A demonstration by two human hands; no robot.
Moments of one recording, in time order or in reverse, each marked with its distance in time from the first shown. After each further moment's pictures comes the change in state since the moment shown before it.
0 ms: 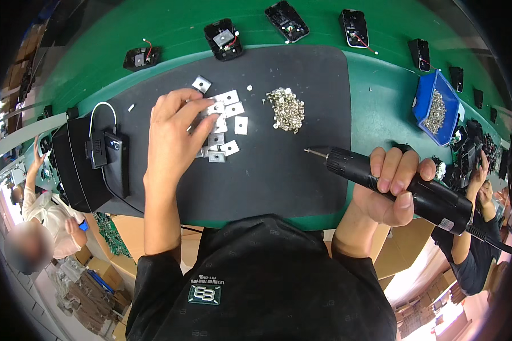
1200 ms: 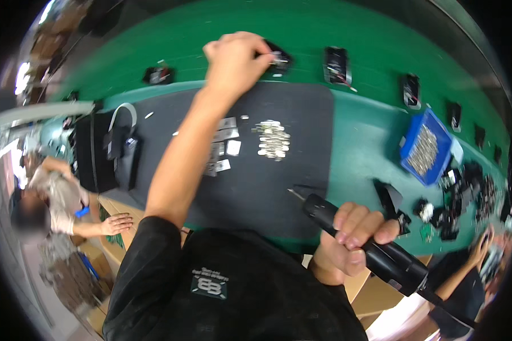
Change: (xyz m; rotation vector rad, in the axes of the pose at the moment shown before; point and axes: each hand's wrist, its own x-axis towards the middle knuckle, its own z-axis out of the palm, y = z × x) left_hand 0.143 0.014 0.056 0.160 0.168 -0.063; right_hand -0.013 -0.022 0.007 0.041 -0.009 0.040
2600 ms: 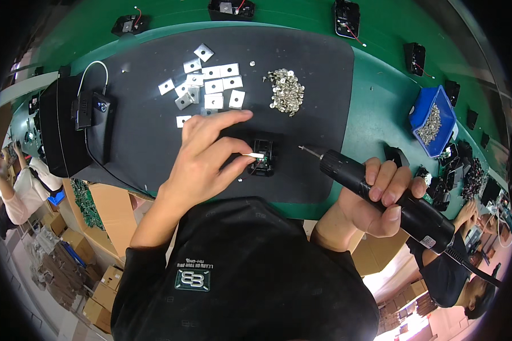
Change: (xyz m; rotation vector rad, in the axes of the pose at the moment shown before) left_hand -0.184 0.029 -0.088 -0.526 -0.218 0.077; right_hand 0.001 0.010 -0.008 0.001 0.001 -0.031
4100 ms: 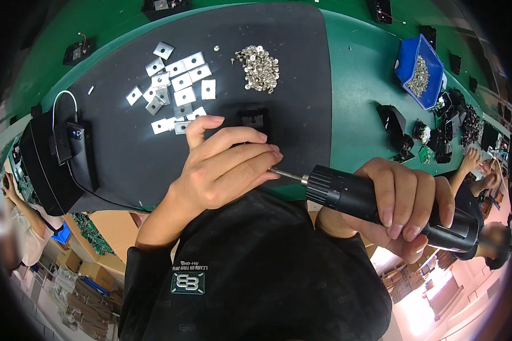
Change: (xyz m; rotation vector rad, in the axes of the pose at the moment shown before) left_hand 0.005 0.009 0.024 -0.054 0.026 0.382; right_hand -0.001 -0.020 0.052 0.278 -0.058 0.002
